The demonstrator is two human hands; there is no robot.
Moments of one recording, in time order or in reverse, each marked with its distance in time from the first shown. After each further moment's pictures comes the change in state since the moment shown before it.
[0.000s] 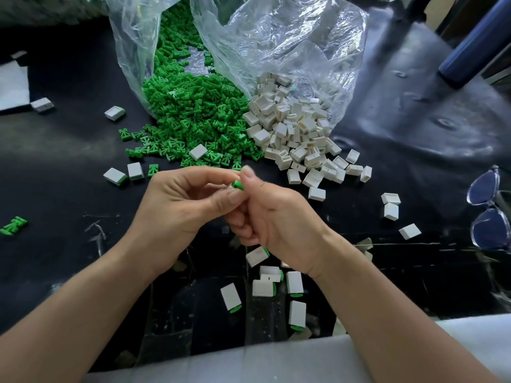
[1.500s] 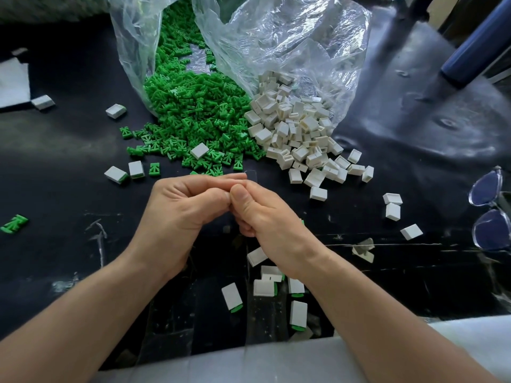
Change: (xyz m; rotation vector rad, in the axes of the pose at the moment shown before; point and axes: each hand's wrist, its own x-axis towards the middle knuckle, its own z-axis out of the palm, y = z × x) left_hand -0.004 0.000 0.008 -0.123 0.121 -0.111; right_hand 0.005 0.016 0.005 -0.380 0.231 -0.193
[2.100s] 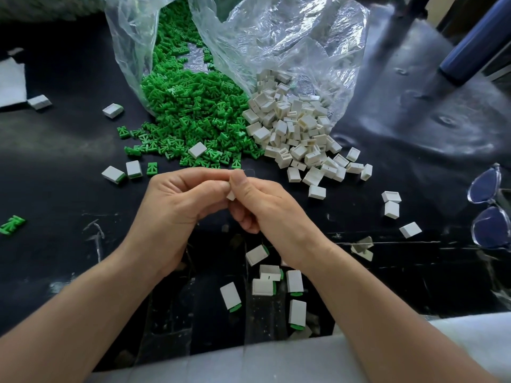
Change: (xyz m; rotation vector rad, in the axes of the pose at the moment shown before) left_hand 0.002 0.003 -0.003 0.014 -0.053 0.023; right_hand 0.003 -0.007 -0.006 0.023 0.033 0.056
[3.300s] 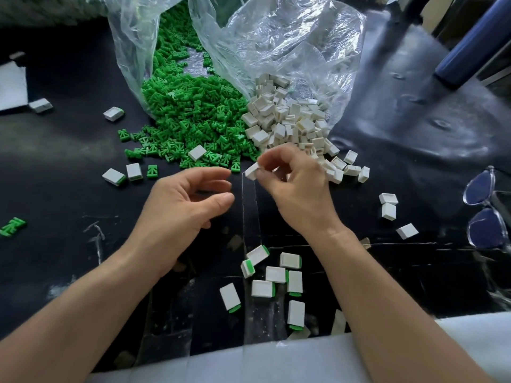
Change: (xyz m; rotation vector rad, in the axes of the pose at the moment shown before) left_hand 0.008 -0.010 -0.010 0.399 0.126 -0.062; right_hand 0.019 0.009 -0.030 -0.439 0.477 -0.247
